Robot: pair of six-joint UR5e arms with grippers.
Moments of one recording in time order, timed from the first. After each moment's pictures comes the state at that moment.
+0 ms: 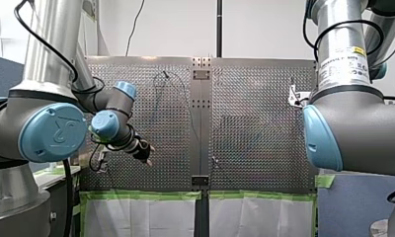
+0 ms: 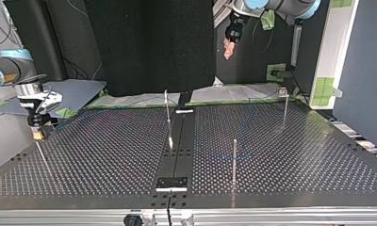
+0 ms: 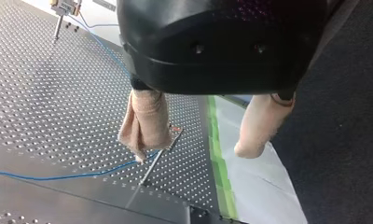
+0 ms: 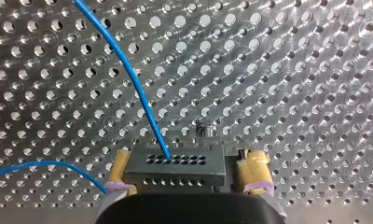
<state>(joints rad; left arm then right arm) -0.31 -1.72 -2.46 -2.57 -1.60 -1.66 1.51 -1.05 1.45 -0.39 1.13 1.61</state>
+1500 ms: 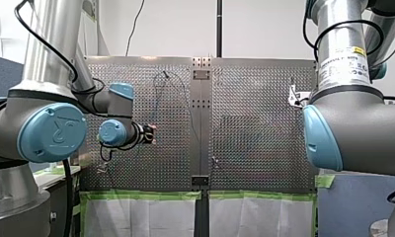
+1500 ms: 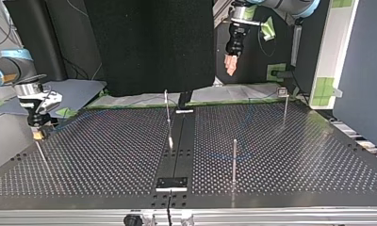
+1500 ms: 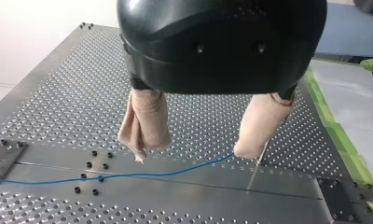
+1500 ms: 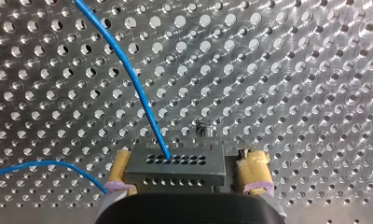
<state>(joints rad) -0.32 -1.72 -2.47 -2.20 -1.68 -1.64 1.51 -1.05 1.45 -0.39 1.13 1.61</state>
